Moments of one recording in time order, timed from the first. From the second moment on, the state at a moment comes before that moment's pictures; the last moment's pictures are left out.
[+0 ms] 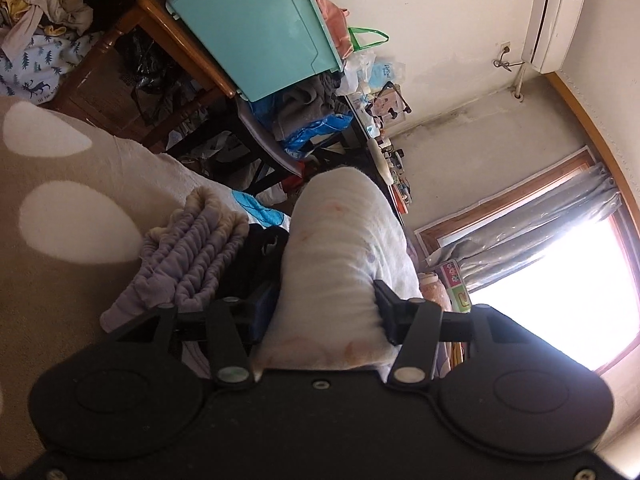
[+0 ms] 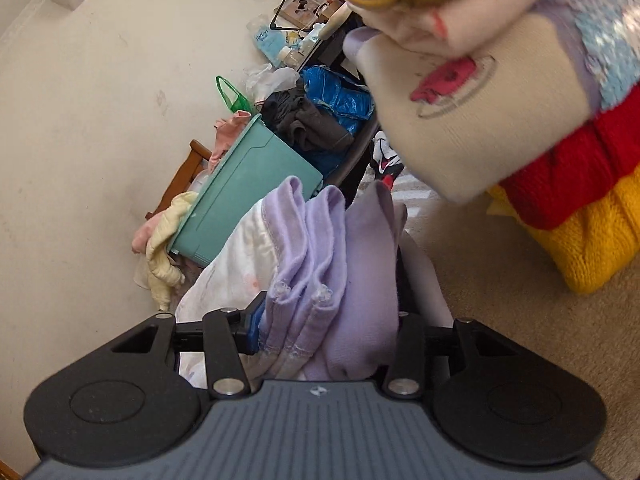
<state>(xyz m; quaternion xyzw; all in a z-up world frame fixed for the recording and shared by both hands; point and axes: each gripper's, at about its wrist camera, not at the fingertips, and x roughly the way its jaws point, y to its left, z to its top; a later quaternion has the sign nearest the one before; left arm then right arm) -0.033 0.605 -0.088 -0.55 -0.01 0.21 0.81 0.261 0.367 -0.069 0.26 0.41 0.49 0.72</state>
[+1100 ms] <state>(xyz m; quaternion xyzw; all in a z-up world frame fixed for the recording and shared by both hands) -0.032 0.445 0.025 -0.20 0.16 0.33 0.91 0.136 0.234 0.048 0.04 0.35 0.41 0.84</state>
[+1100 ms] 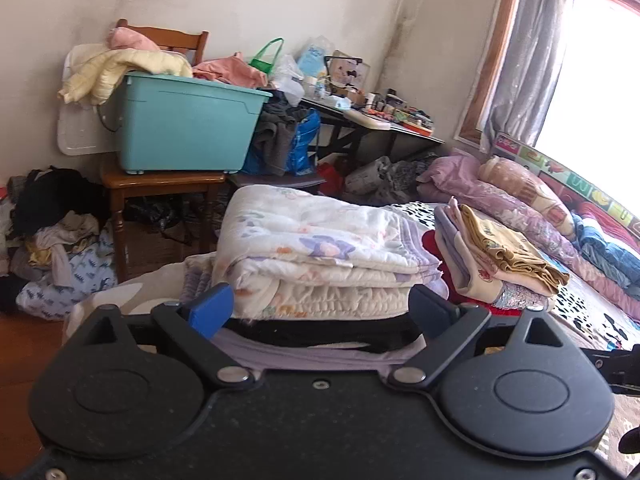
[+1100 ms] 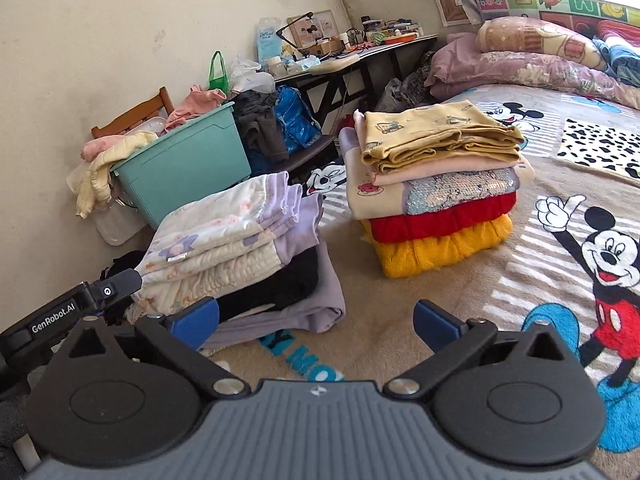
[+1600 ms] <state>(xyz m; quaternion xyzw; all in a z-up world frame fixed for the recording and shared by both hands) -0.087 0.329 0.043 -0.16 0.20 0.37 0.89 0.068 0.179 0.076 -0.02 0.34 0.40 0.85</state>
